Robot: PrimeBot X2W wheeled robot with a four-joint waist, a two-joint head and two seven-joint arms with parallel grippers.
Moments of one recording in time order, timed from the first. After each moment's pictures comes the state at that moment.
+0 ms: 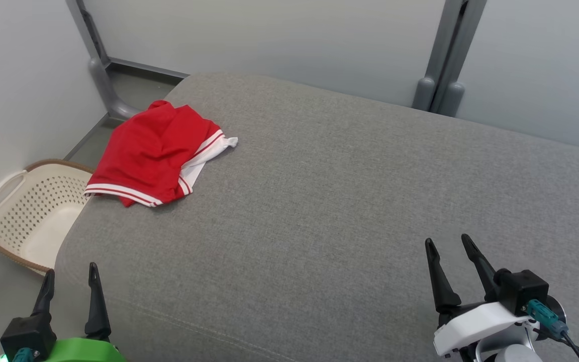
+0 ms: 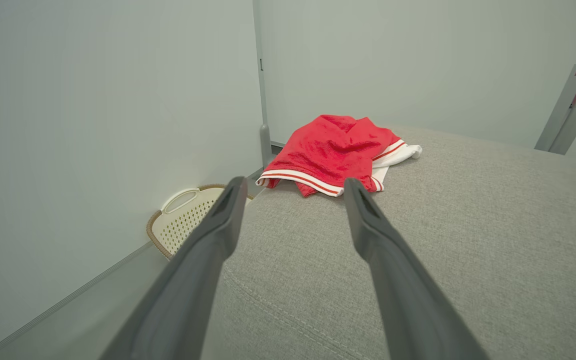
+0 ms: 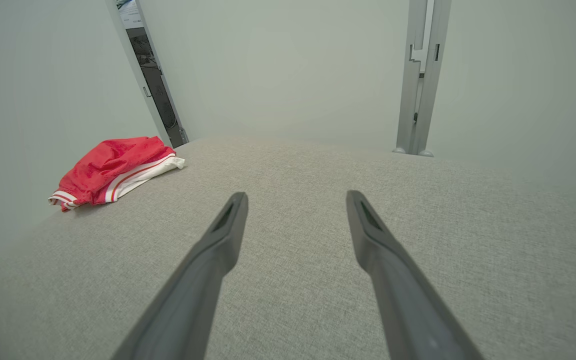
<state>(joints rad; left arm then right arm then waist) 0.04 0.16 0.06 0.22 -0.20 -0.01 -0.25 -0.01 -0.07 0.10 0.23 0.21 0.13 -0.26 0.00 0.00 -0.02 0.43</state>
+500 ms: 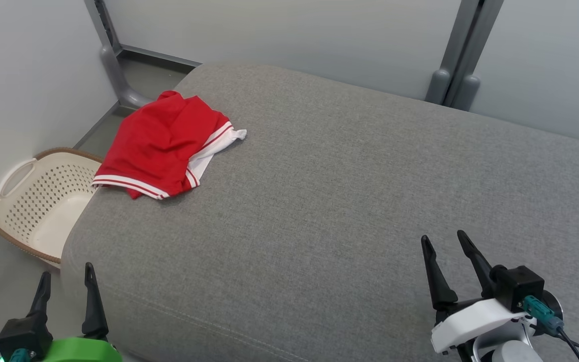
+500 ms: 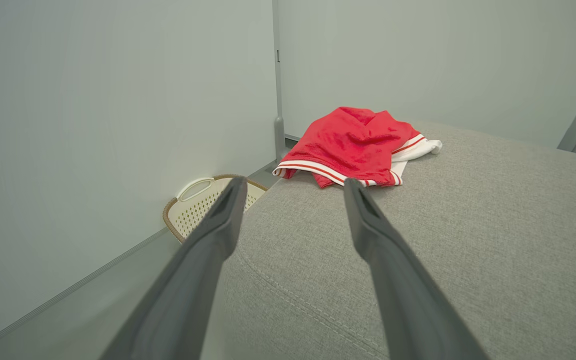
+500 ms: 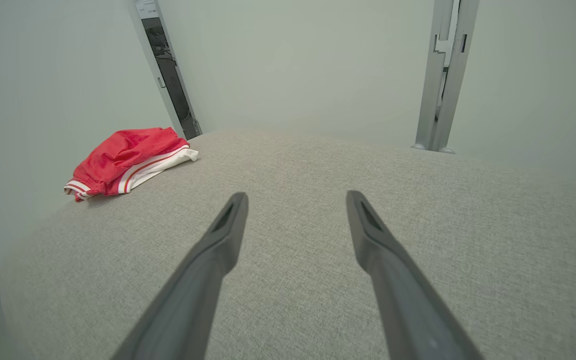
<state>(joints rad) 0.04 0.16 0.07 0.23 -0.23 0.00 -0.25 -0.03 -0.07 0.12 0.24 0.20 0.13 -0.26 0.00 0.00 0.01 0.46</state>
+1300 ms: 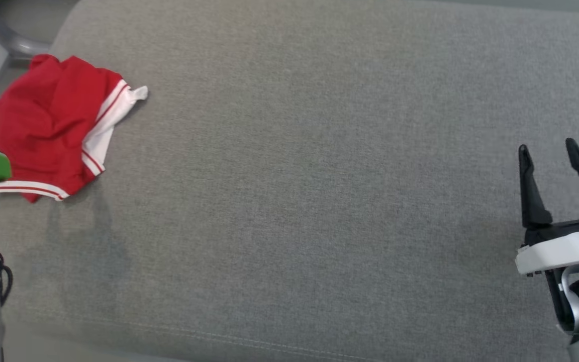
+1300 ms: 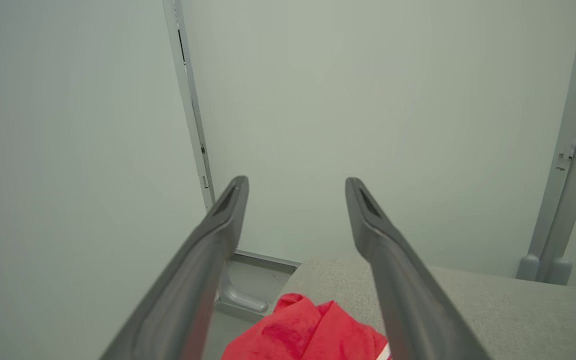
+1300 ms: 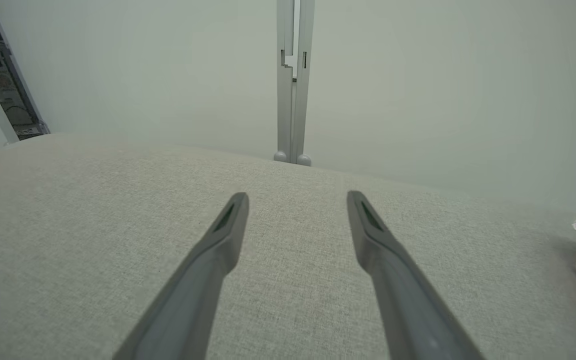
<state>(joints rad) -0.59 0.33 0.13 0.40 -0.33 -0.07 -0.25 -0.14 -0.22 -0.07 0.04 0.12 0.13 -0.20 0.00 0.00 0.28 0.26</state>
